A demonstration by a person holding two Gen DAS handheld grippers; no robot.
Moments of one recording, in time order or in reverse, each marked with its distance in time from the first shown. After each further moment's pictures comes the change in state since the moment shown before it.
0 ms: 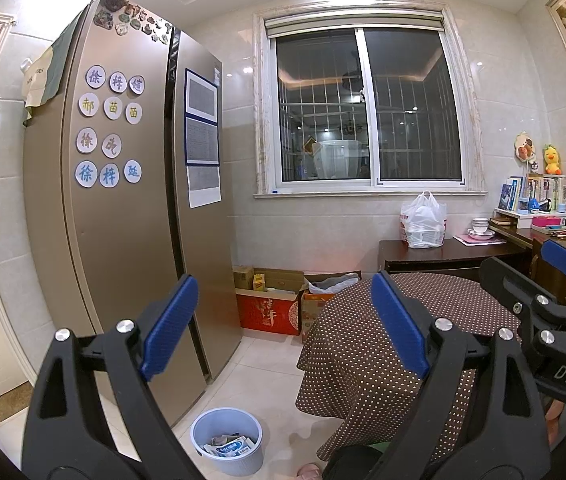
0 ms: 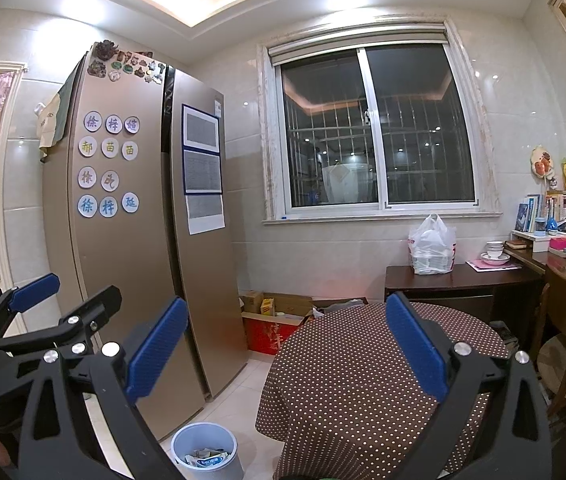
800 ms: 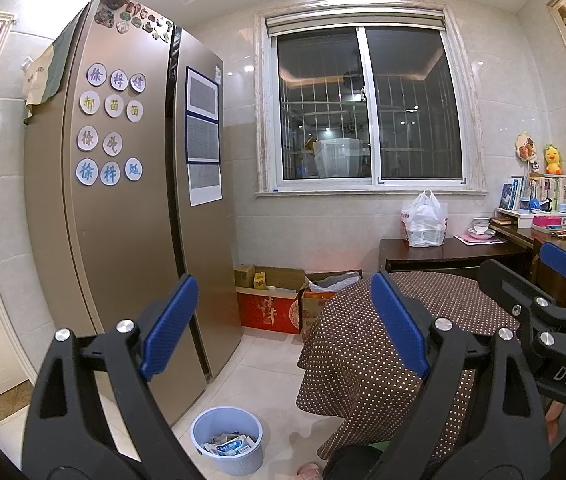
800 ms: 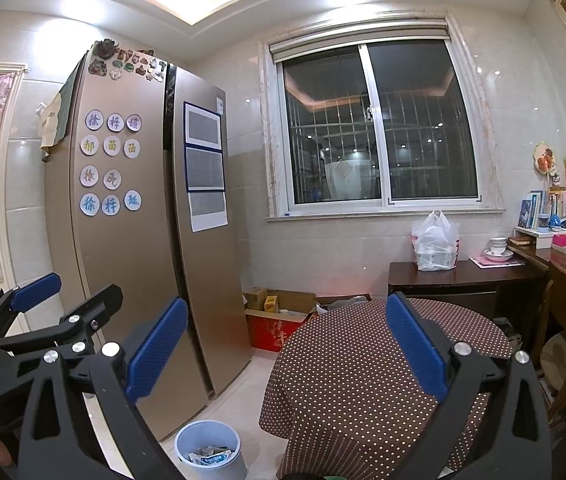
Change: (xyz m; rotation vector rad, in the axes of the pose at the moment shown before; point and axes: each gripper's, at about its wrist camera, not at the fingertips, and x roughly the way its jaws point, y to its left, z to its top) left arm 0.002 0.002 0.000 -0.003 0.010 0.000; right arm 0.001 0.006 -0.001 0.009 0.017 0.014
